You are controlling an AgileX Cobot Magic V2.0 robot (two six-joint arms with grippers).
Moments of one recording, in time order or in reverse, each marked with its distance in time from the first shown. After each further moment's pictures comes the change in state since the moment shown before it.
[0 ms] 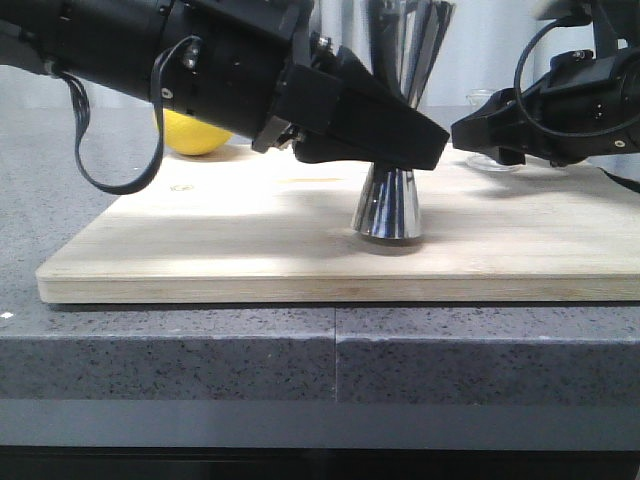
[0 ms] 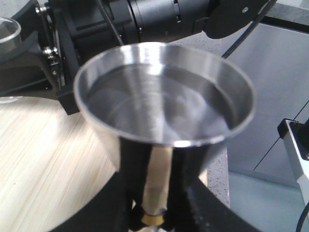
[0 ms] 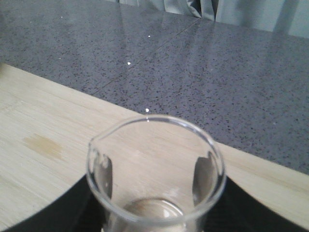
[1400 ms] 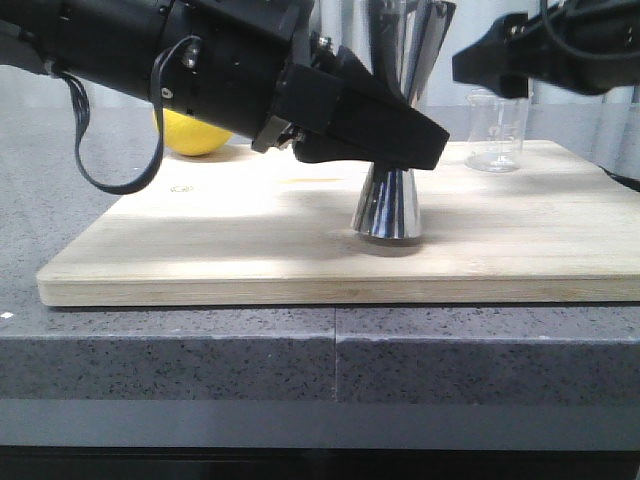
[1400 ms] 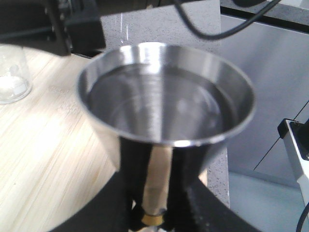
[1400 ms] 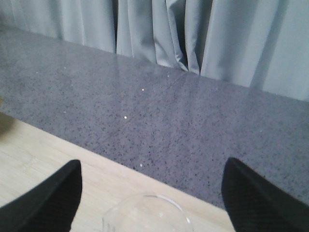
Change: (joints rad) left arm 0.000 0.000 0.000 0.000 0.000 0.000; right arm 0.000 -0.170 0.002 0.020 0.029 0.000
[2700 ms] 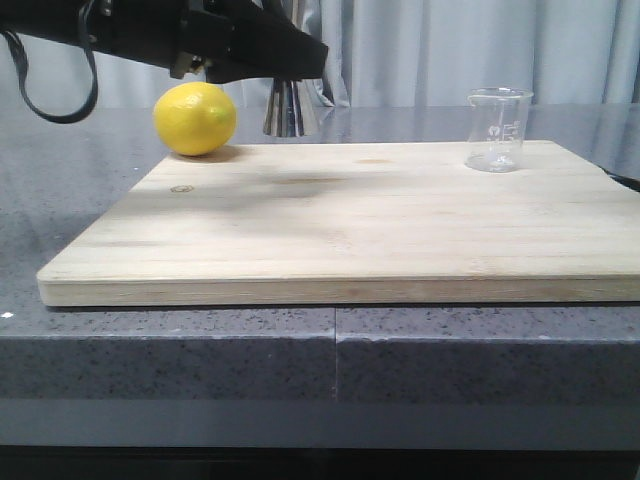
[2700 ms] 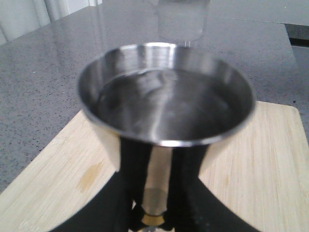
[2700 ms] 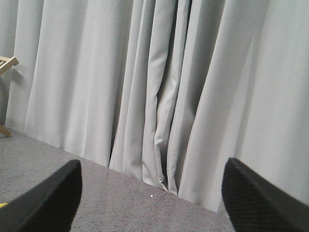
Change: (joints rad) left arm 0.237 0.022 -0.080 -0.060 -0.085 0.158; right arm 0.000 -0.400 0.003 0.000 0.034 0.011
